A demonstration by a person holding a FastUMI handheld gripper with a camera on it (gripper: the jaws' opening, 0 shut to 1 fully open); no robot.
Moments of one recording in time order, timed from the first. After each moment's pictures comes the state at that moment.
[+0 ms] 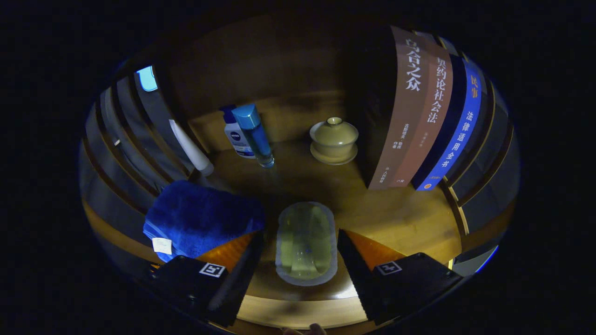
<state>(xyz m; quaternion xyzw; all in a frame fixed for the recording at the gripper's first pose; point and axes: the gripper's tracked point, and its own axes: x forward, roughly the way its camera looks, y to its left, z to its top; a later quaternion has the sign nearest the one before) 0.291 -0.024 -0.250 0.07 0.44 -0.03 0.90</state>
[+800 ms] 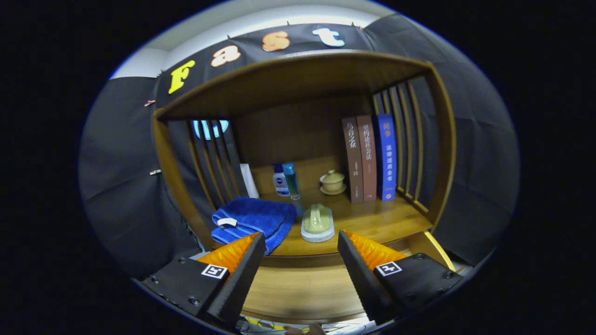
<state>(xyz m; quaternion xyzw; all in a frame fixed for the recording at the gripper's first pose) 0.097 -0.009 -0.138 0.06 0.15 -0.01 0.99</state>
